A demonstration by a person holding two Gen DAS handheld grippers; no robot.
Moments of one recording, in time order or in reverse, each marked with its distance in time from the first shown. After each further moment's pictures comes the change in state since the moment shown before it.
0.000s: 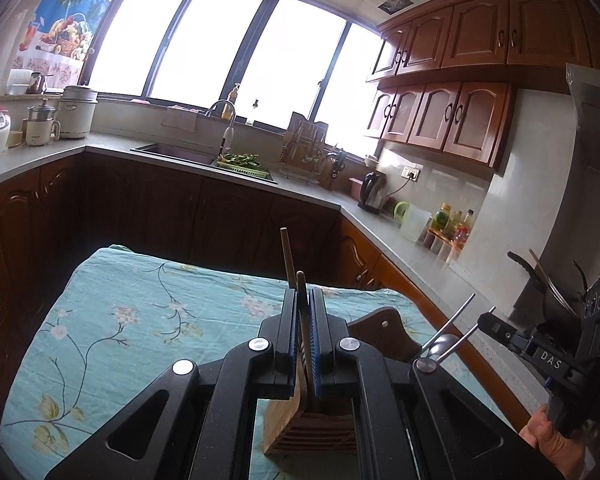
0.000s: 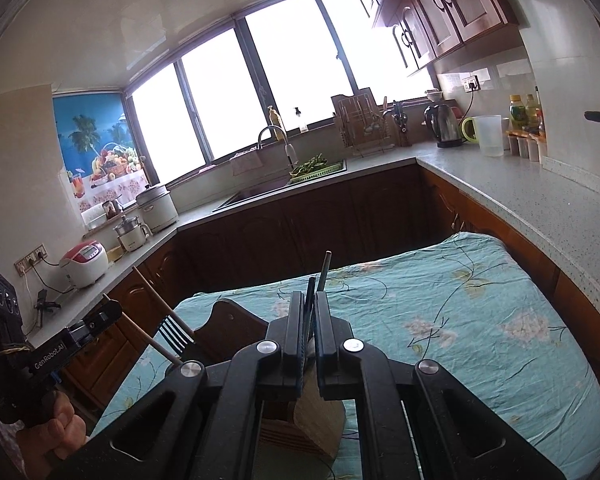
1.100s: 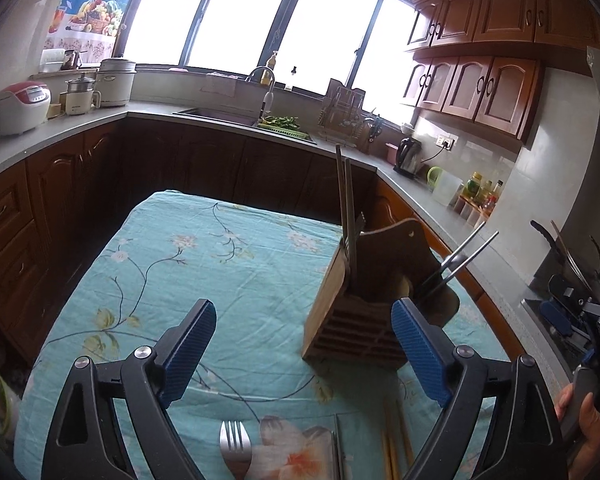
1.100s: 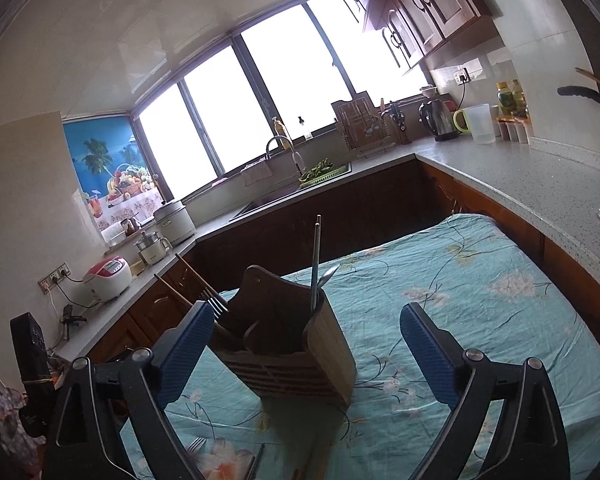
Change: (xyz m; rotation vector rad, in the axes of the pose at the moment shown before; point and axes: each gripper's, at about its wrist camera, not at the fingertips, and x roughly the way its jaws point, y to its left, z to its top) left arm -0.099 0.004 -0.034 -0.030 0.137 0.129; right arm -0.072 -0.012 -0.035 0.086 -0.023 0.055
